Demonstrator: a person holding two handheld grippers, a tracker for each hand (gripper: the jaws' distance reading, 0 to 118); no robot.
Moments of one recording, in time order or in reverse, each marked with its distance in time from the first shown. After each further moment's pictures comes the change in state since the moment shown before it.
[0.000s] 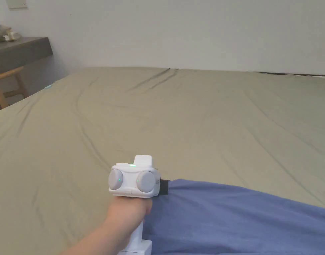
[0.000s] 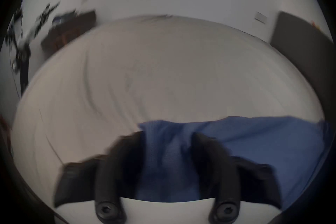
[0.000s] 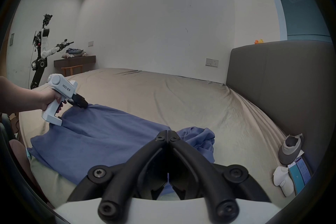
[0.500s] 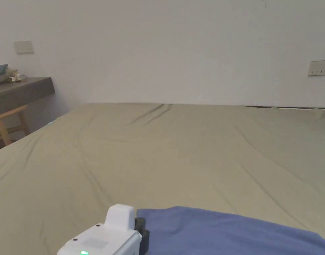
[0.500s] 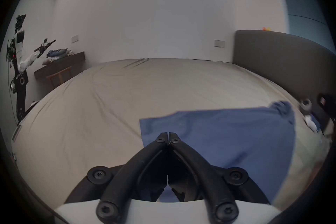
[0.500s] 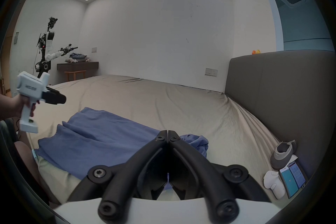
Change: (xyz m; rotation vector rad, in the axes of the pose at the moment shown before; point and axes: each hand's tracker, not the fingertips) left arm -0.015 -0.056 0.157 0.283 -0.136 -0.009; right arm -0.002 0.016 0.037 0.077 -0.003 0.022
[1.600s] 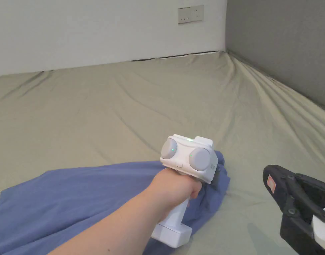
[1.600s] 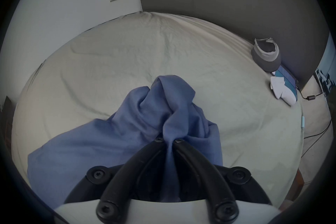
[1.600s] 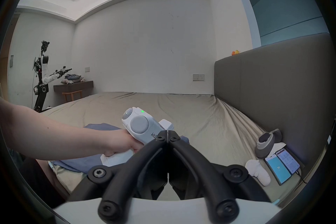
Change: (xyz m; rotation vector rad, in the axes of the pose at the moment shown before) left arm 0.427 0.022 -0.098 -0.390 -0.522 -0.445; right arm 0.045 0.002 0.107 0.084 -0.031 -0.133
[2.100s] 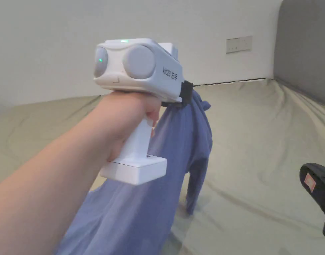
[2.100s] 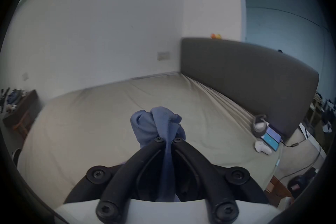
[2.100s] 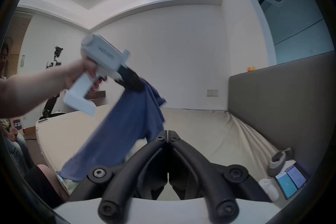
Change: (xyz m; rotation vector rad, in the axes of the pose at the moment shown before) left arm -0.115 0.061 0.260 0.369 0.128 0.138; right arm -0.031 0.047 -0.003 0.131 0.071 0.039
